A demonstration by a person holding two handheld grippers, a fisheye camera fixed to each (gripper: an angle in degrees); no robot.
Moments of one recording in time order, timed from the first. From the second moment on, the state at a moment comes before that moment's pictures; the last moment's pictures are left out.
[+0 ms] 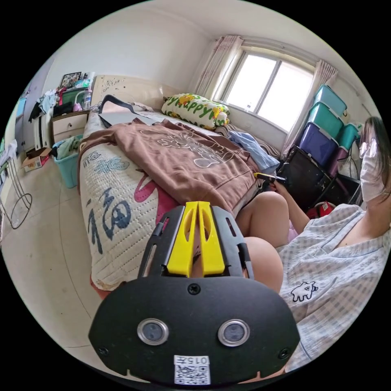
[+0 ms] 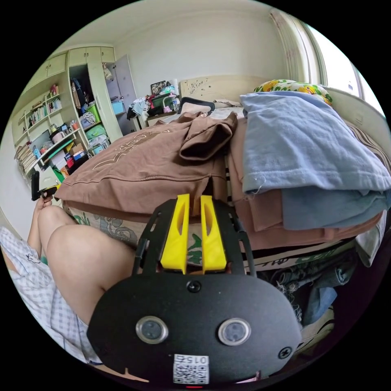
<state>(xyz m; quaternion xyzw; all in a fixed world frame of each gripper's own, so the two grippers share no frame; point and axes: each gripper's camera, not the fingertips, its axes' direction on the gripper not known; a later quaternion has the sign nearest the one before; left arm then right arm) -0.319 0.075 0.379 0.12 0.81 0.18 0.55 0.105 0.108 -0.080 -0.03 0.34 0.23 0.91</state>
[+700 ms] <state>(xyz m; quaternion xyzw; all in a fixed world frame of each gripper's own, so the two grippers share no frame) -0.303 0.058 0.335 0.15 0.78 0.21 0.56 0.087 -0.038 0.033 -0.31 0.40 -0.02 0.86</state>
